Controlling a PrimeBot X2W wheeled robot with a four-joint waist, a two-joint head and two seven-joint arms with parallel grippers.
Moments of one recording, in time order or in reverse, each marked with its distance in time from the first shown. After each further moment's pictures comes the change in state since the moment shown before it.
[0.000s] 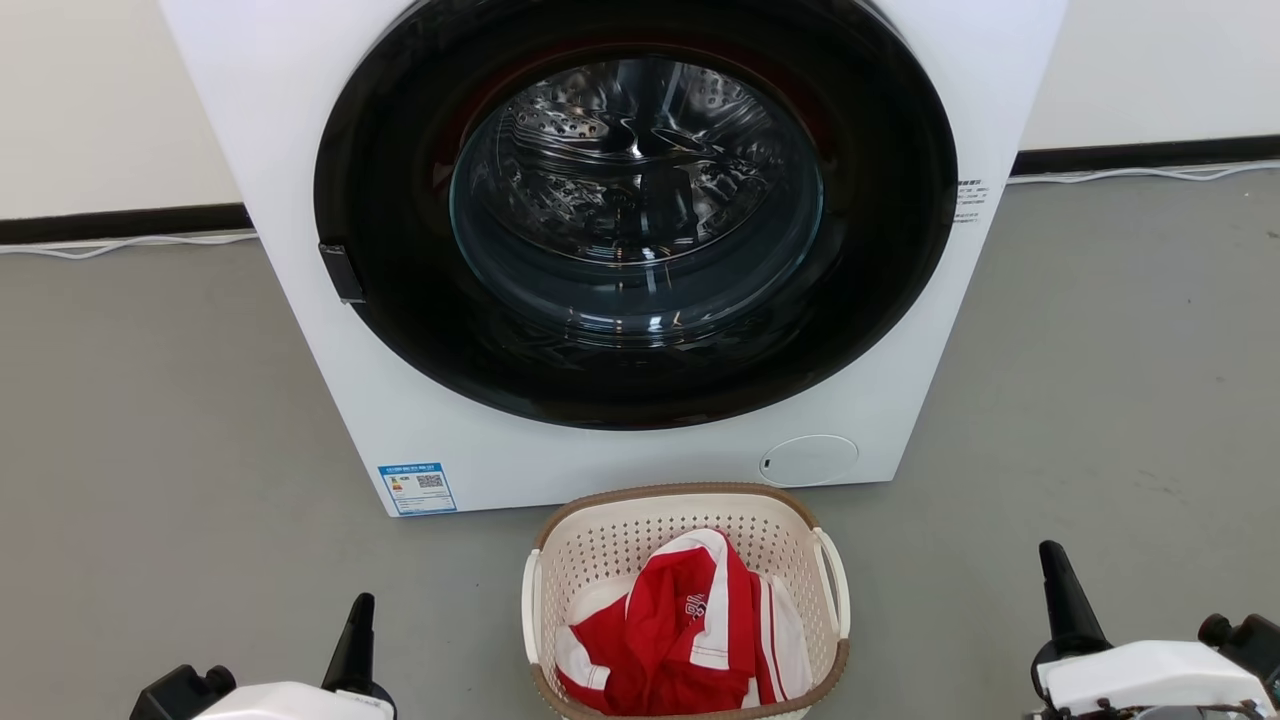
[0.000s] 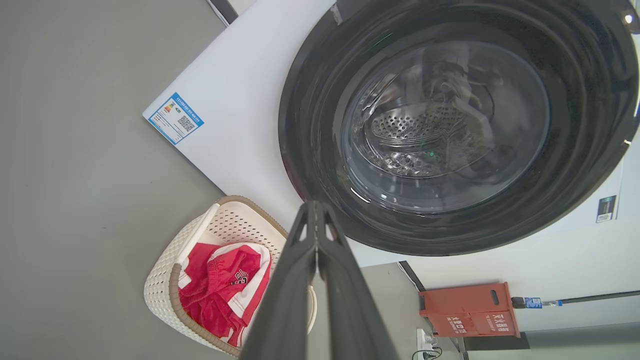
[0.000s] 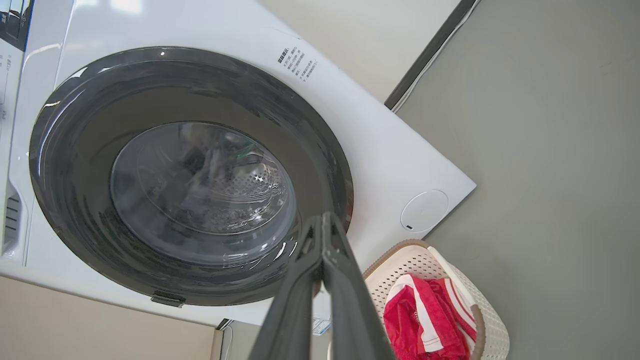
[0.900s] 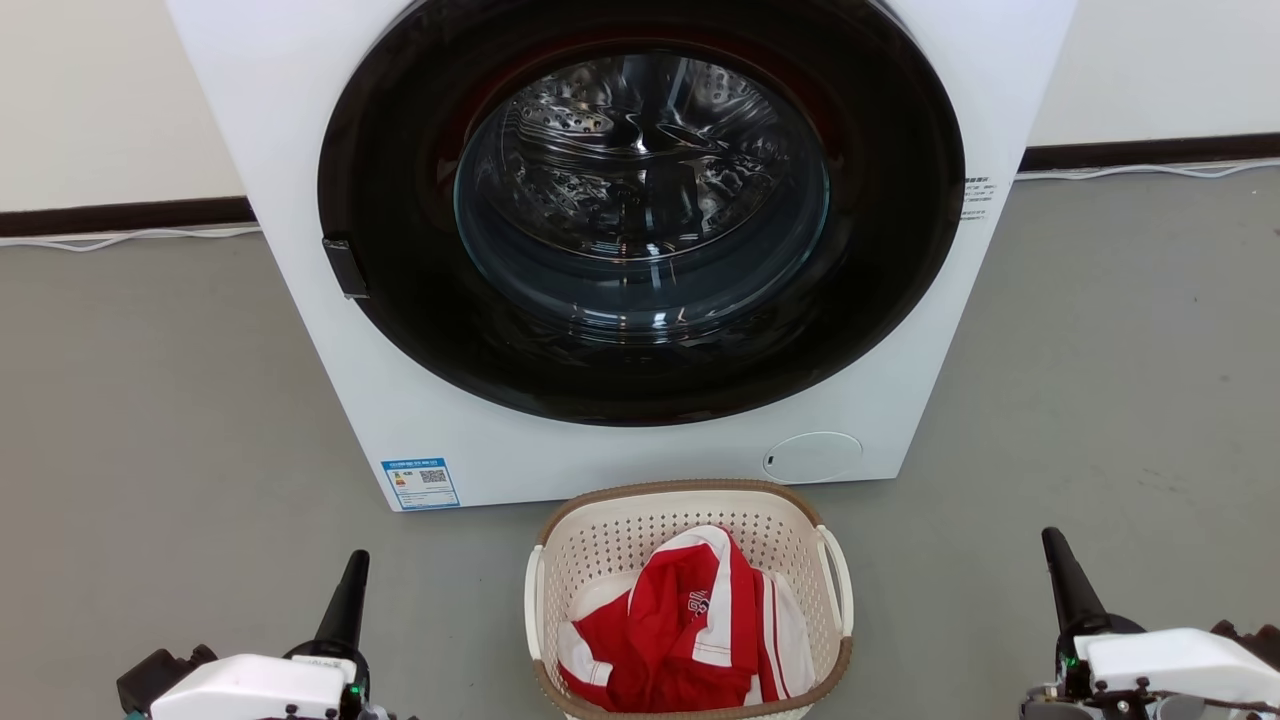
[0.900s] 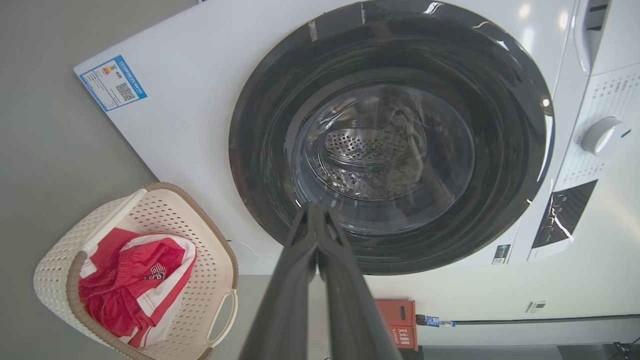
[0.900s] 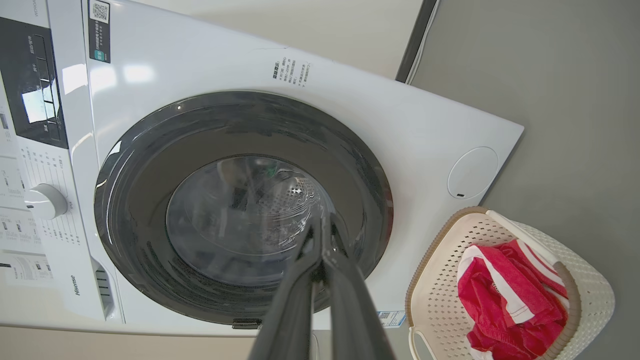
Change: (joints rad) left arm -0.035 0.001 0.028 -0.025 -0.268 -0.035 0.072; right arm -0.019 0.007 -0.022 -0.013 0.327 0.000 0.072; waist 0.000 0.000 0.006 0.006
